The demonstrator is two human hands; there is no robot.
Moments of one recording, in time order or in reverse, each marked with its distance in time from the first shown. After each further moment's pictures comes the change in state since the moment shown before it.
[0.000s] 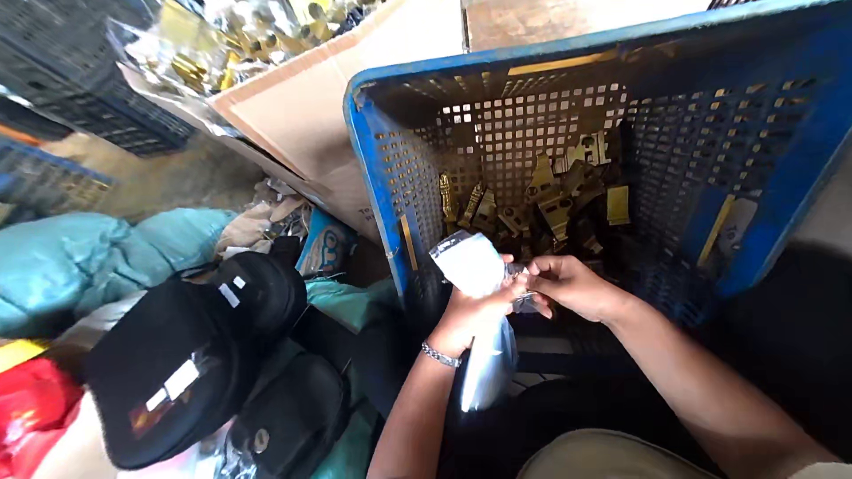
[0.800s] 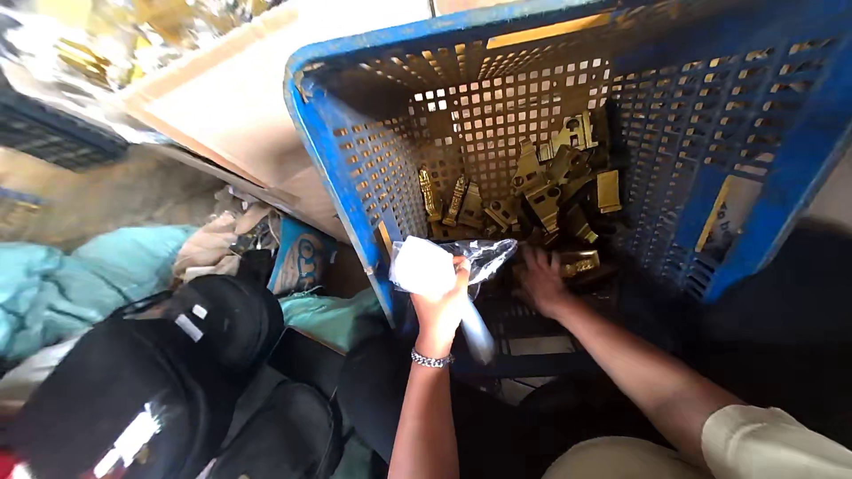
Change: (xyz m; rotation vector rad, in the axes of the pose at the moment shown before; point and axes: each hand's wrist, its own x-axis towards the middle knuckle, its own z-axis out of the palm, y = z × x) left_hand 0.046 -0.039 -0.037 0.312 0.423 0.363; right_hand 0.070 0.108 -0.013 -1.240 0.085 0.279
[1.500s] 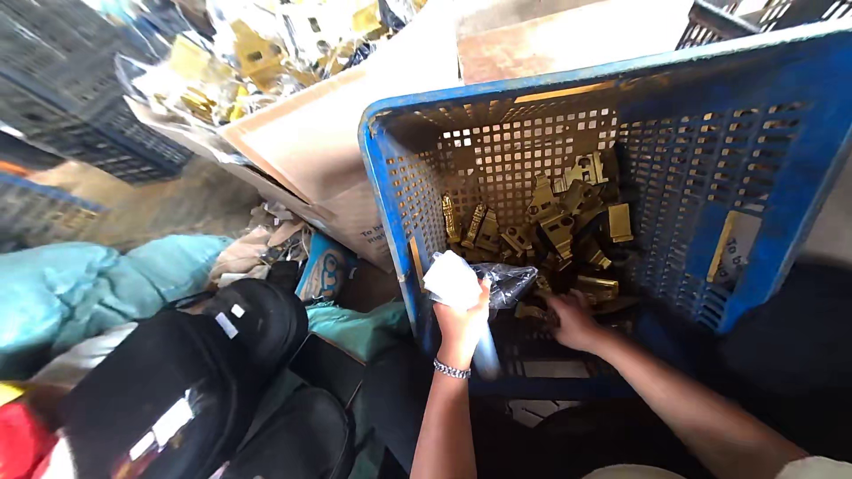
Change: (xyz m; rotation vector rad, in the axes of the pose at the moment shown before) left_hand -0.009 0.000 -0.001 0.099 0.056 0.067; right_hand -0.040 0.019 -0.004 0.331 0.031 -0.074
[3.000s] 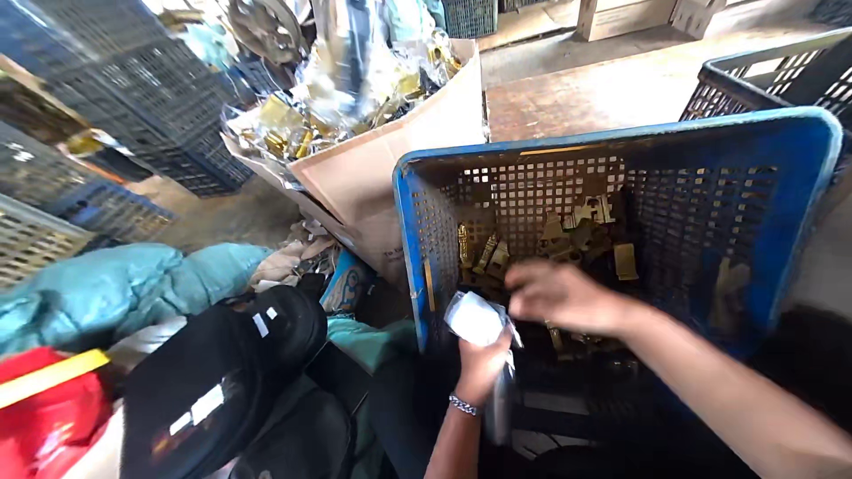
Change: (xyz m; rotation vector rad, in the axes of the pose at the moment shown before) left_hand -0.038 0.021 0.009 -0.177 -0.077 -0.217; right_hand -0.028 -0.108 -0.118 0.544 -0.025 -0.390
